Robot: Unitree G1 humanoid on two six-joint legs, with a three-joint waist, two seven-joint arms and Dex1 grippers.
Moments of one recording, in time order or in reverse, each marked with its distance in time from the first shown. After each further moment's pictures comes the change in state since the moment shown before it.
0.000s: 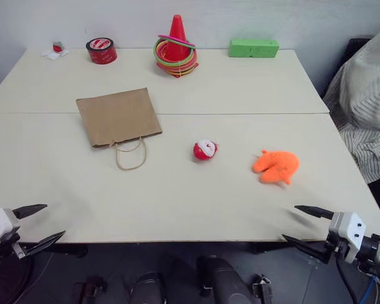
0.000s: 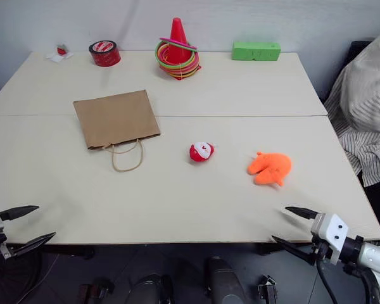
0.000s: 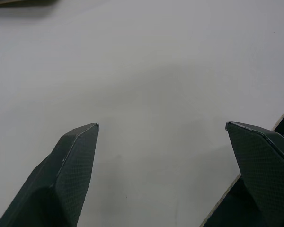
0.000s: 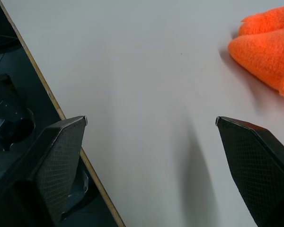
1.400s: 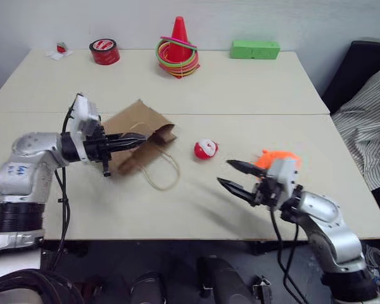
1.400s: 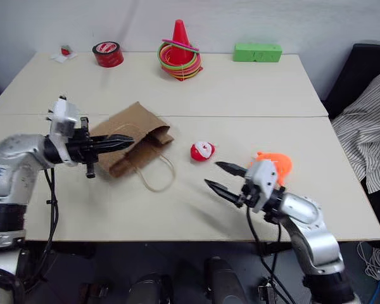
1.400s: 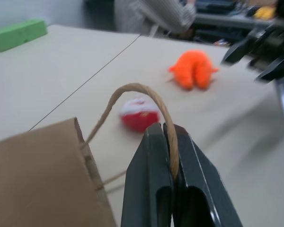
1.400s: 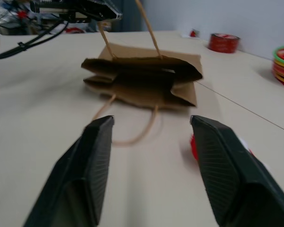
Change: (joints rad) left arm -0.930 -0.064 -0.454 -0.199 -0.296 0.790 -0.014; right arm -0.532 0.276 0.424 -0.278 0.062 0.408 -0.302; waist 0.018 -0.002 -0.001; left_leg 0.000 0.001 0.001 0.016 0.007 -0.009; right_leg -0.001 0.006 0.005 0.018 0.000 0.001
